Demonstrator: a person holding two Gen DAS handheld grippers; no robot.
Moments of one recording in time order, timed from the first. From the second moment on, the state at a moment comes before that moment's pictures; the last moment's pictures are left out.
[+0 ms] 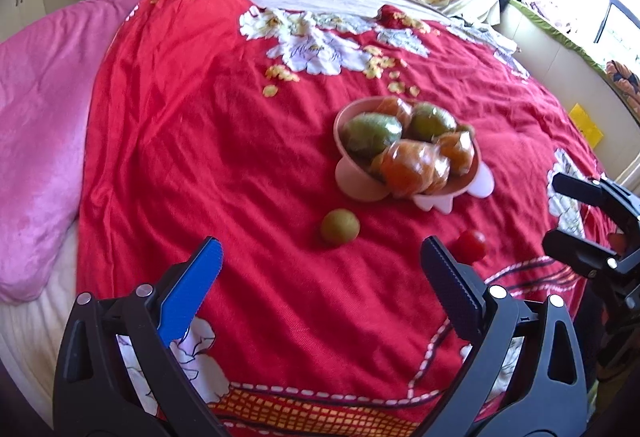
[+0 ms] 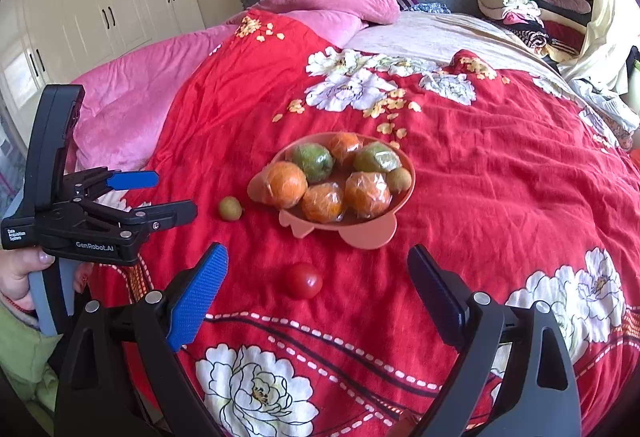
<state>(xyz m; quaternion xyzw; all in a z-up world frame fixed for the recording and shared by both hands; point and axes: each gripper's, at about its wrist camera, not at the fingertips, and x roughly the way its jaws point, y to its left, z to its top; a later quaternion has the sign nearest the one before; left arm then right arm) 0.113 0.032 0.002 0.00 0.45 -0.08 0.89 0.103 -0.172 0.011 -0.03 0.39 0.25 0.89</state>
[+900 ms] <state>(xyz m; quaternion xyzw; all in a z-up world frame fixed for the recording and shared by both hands) 0.144 0.026 -0.031 0.00 0.48 -0.12 0.87 0.128 -0.150 -0.052 -0.04 0.46 0.26 0.85</state>
